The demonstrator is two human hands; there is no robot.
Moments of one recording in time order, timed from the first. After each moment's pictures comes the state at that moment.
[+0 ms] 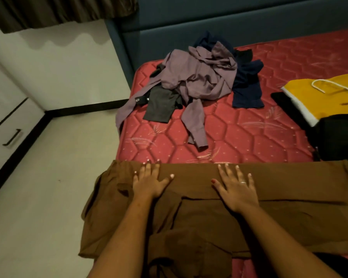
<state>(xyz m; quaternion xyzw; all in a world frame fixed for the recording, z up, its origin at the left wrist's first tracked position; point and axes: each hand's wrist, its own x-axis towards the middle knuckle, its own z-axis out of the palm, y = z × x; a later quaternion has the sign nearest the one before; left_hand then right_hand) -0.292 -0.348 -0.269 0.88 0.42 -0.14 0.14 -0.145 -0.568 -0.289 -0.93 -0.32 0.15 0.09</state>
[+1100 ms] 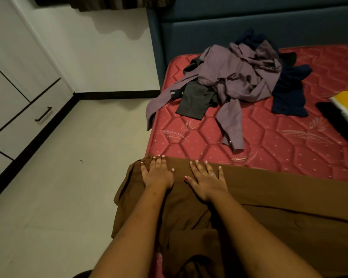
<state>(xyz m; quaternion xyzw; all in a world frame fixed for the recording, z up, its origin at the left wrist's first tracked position) -0.330 -0.299 -0.265 0.86 0.48 -0.16 0.08 -0.223 -0.426 -0.276 -0.86 -0.47 0.22 0.04</state>
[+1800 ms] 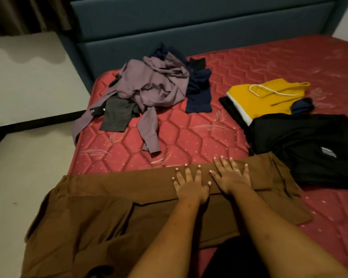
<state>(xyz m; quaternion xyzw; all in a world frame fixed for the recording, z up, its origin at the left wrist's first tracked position) -0.143 -0.563 -0.263 0.92 0.28 -0.20 0.17 -0.046 -0.665 -0.272 -0.95 -0.26 0.19 0.03</state>
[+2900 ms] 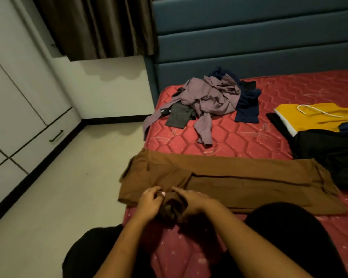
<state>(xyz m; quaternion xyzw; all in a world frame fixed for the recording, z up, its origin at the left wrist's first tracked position) -0.459 -0.475 -0.220 0.81 0.44 0.11 0.37 -0.302 -0.574 -0.221 -0.77 -0.54 0.33 0.04</state>
